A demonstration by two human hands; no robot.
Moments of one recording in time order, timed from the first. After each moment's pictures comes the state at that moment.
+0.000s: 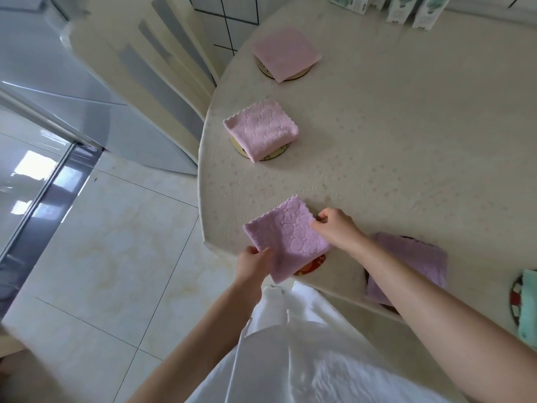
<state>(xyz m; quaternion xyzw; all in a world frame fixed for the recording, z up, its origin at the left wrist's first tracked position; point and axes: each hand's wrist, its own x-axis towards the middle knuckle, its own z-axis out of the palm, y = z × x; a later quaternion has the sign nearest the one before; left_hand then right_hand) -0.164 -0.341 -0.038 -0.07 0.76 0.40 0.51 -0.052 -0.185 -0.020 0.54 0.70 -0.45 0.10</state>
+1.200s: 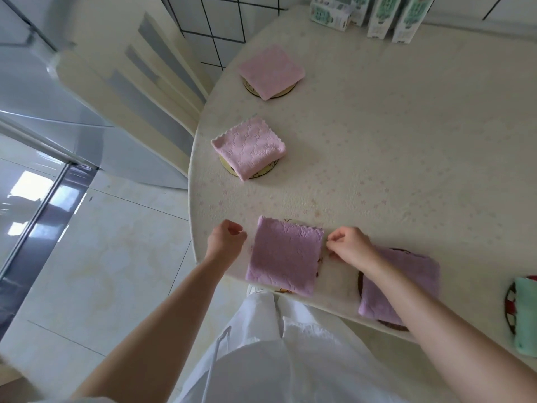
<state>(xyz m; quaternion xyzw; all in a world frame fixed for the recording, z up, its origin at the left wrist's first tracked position) -0.239 -0.293 -0.028 0.17 0.87 0.25 0.38 -0.009 -0.166 -0.031 0.60 0.64 -0.47 0.07</state>
